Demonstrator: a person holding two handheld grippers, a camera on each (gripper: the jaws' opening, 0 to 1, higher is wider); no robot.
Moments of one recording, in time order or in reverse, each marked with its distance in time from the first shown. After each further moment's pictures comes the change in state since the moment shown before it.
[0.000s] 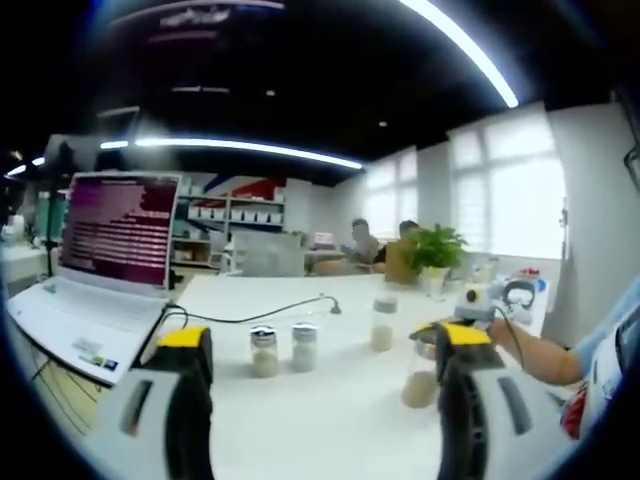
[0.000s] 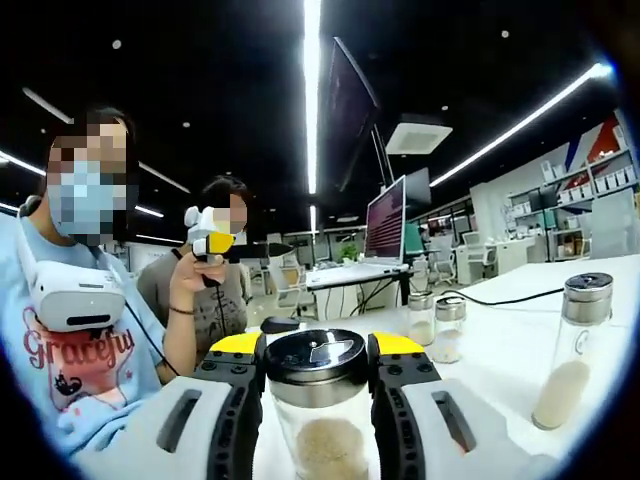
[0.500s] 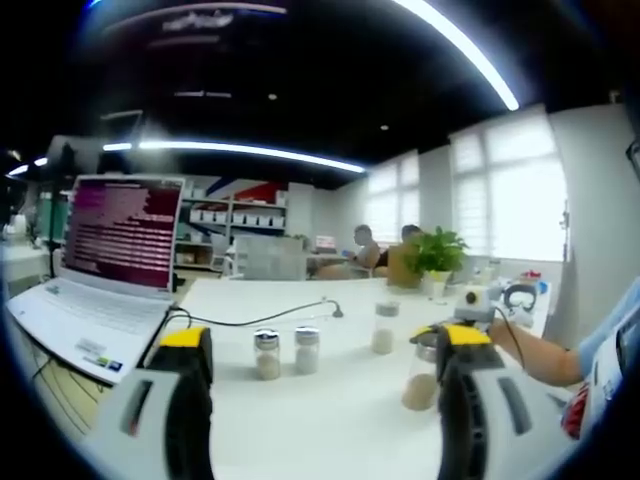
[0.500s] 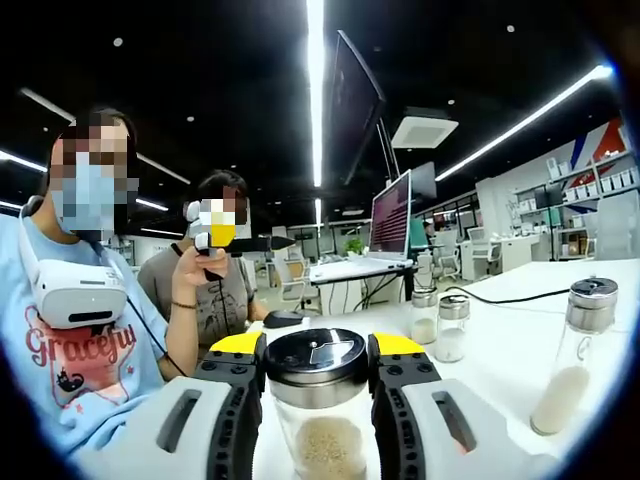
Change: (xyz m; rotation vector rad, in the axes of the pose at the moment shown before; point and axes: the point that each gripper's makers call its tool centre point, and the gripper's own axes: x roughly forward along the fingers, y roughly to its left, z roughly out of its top) left arm -0.005 0.003 0.004 -0.001 -0.015 0.011; right arm 0.003 0.004 -0.001 -0.011 0.029 0.012
